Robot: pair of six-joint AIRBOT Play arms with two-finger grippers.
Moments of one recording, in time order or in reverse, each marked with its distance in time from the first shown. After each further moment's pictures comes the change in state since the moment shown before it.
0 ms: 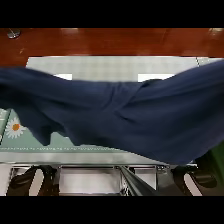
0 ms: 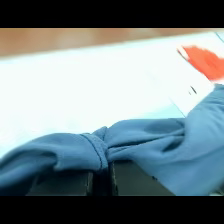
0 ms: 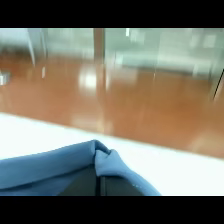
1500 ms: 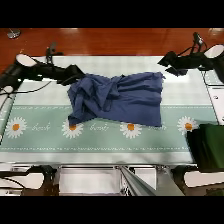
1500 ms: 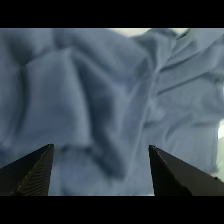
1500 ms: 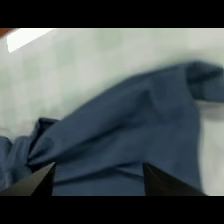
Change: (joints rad) left arm -0.304 -1.020 0.076 0.288 0.415 -0.051; right arm -0.151 -1.095 -0.097 0.303 -0.340 0.075
